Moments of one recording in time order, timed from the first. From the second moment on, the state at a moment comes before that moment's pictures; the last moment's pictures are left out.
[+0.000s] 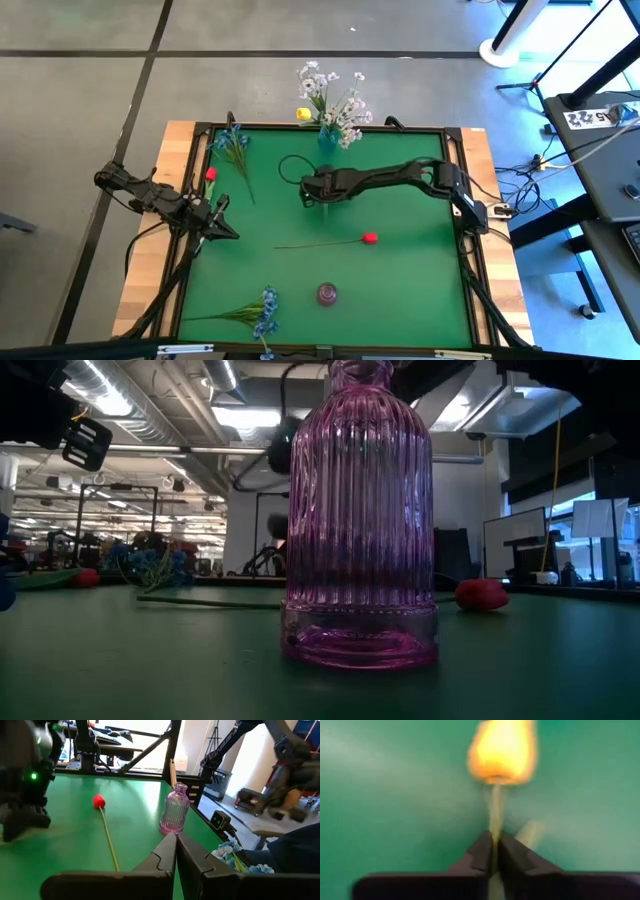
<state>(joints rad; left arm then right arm) -0.44 0.01 0.13 -0.25 -0.11 -0.20 -0.09 2.20 1.66 -0.70 0.33 1.06</state>
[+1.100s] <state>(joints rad) -0.44 0.01 0.13 -0.25 -0.11 -0.20 -0.08 2.12 1.78 1.03 0.74 -0.72</state>
